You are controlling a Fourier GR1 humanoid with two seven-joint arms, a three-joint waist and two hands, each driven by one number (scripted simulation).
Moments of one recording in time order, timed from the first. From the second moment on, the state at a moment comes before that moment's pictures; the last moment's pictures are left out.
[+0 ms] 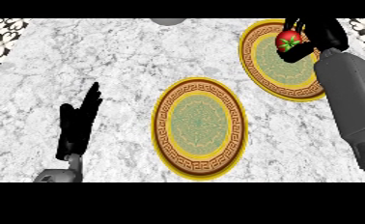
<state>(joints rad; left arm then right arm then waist) -0.04 0.15 -0.06 -1.48 -0.04 0.16 0.23 -0.87 -0.39 -0.15 -0.71 0.86 -0.04 -0.10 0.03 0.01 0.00</state>
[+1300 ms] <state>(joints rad) -0.05 0.14 -0.05 -1.49 -0.05 0.15 0.23 -1.00 -0.54 -0.48 -0.24 0.52 0.35 -0.56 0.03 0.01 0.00</state>
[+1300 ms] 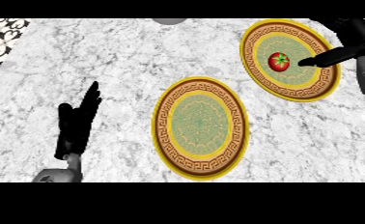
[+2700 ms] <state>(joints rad) -0.07 0.12 -0.04 -1.45 -0.07 0.14 0.22 -0.91 -0.56 -0.47 -0.19 0.49 0.33 -0.70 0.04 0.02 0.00</state>
